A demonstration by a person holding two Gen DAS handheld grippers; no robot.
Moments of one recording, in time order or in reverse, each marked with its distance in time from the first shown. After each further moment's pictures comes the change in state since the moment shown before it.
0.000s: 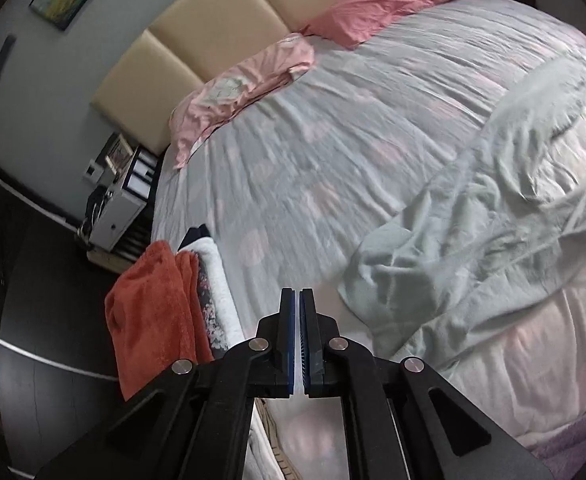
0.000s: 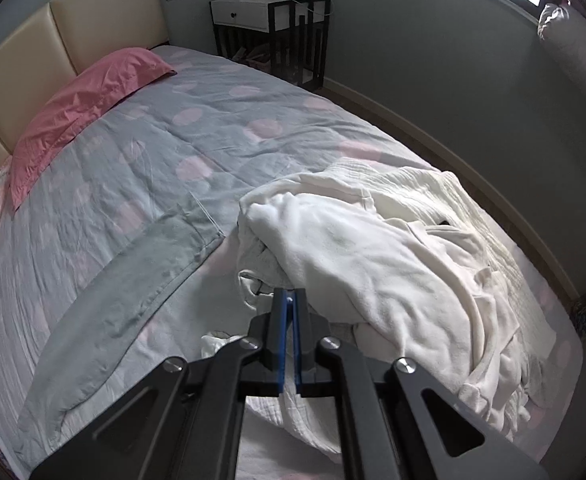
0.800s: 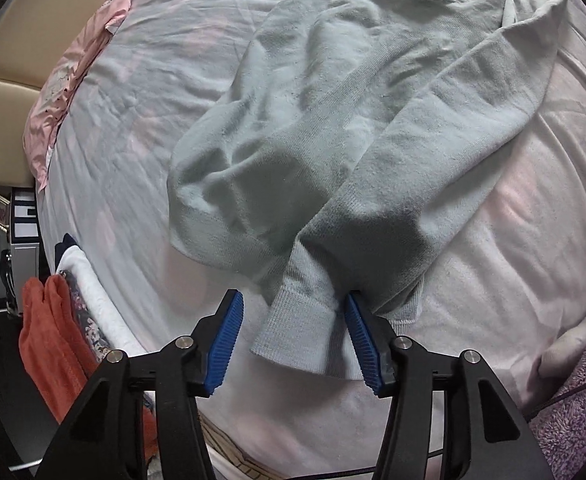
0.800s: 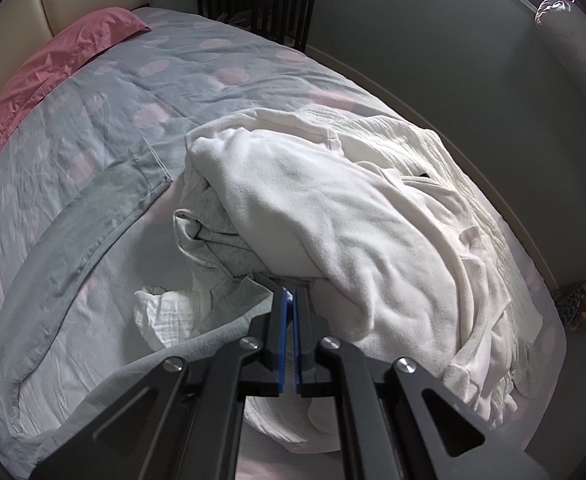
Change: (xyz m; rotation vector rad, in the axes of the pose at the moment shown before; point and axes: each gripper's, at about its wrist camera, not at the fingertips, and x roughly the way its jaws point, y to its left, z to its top) left arm 0.108 -0.083 -0.031 0.339 0.263 -0.308; right arm 0.041 -0.034 -0.037 -0.022 0.110 -0.097
